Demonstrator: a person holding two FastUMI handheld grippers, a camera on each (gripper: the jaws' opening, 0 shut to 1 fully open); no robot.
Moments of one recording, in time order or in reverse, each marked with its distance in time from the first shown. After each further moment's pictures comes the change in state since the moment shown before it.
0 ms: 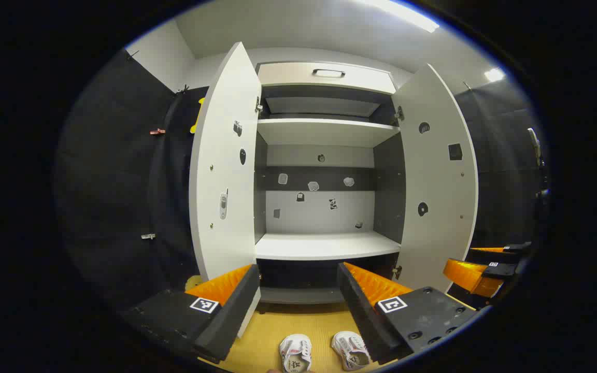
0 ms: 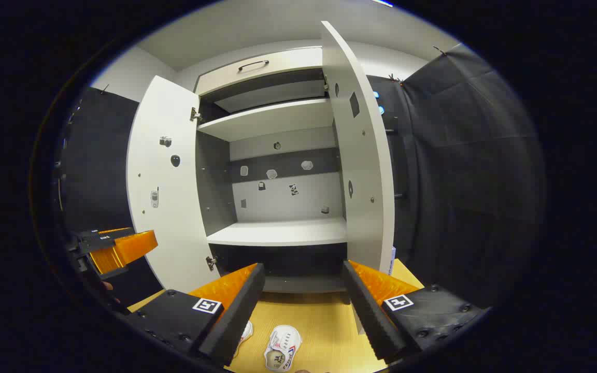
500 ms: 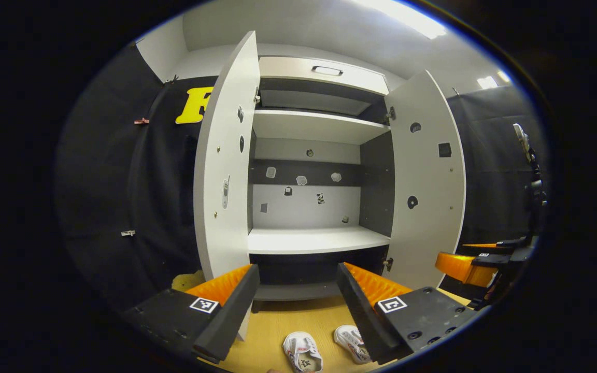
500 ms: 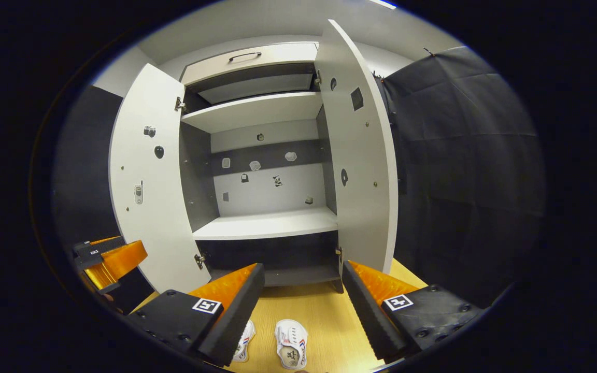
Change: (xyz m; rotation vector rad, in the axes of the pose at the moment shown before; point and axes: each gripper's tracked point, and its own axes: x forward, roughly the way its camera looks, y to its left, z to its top) left arm -0.001 0.035 -0.027 -0.014 0.027 -0.117; right arm -0.008 0.032 -0.022 0.000 0.044 -0.123
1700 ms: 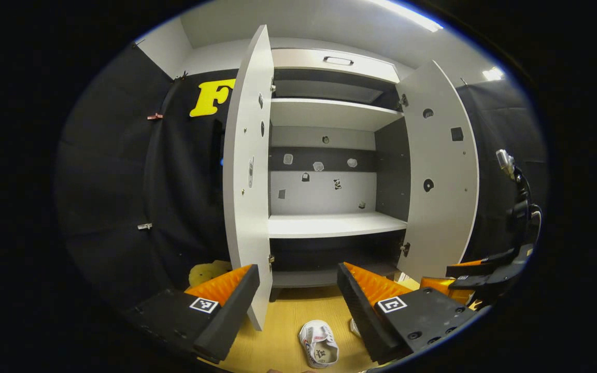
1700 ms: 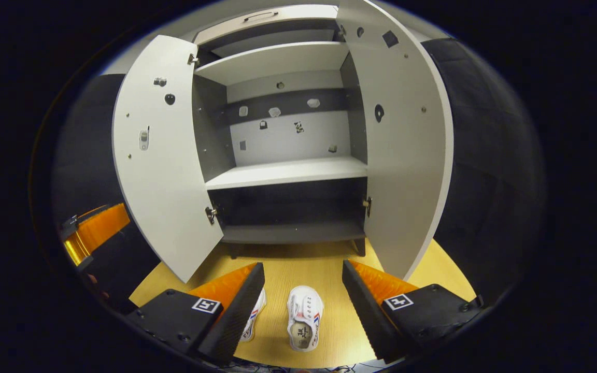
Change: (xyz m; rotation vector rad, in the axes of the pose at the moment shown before) left arm -0.019 0.023 -0.035 0.011 0.070 0.084; right arm 0.020 0.025 -0.120 -0.030 0.311 0.106
